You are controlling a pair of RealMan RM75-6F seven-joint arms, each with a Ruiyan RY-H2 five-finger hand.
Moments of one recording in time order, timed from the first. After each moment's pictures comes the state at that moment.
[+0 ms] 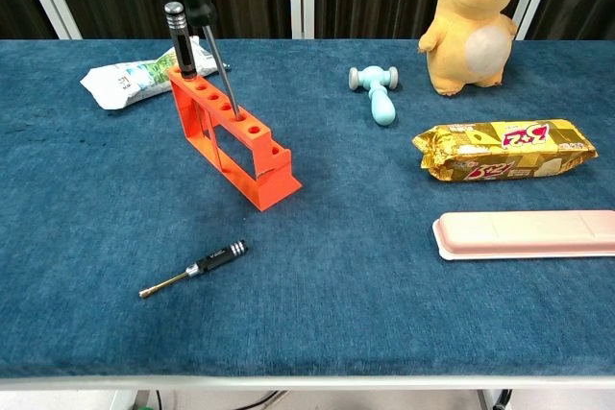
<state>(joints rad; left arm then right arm) -0.69 -1.24 -0.35 -2.22 0.82 1.18 0.15 0.06 -1.14 0.12 -1.40 -1.56 1.65 0.39</state>
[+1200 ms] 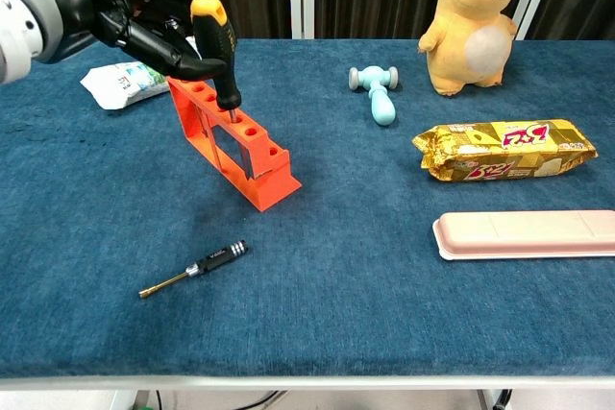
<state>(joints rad) -0.71 -1.43 -0.24 -1.99 0.92 1.14 0.17 0.07 -1.15 0.14 -1.39 -1.52 1.62 0.36</state>
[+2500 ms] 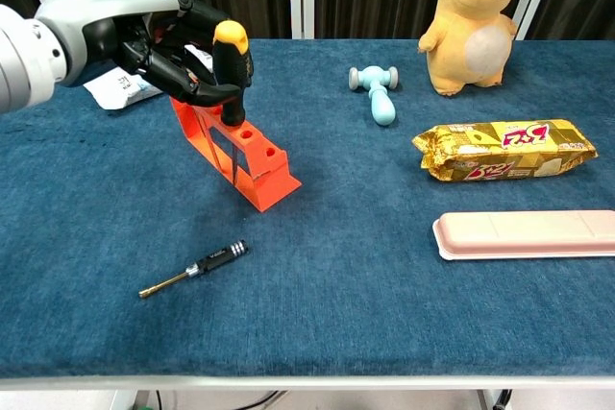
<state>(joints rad) -0.73 -1.45 -0.23 -1.96 0.92 1.07 0.16 0.07 -1.14 0.13 -1.40 -1.52 1.60 0.37</state>
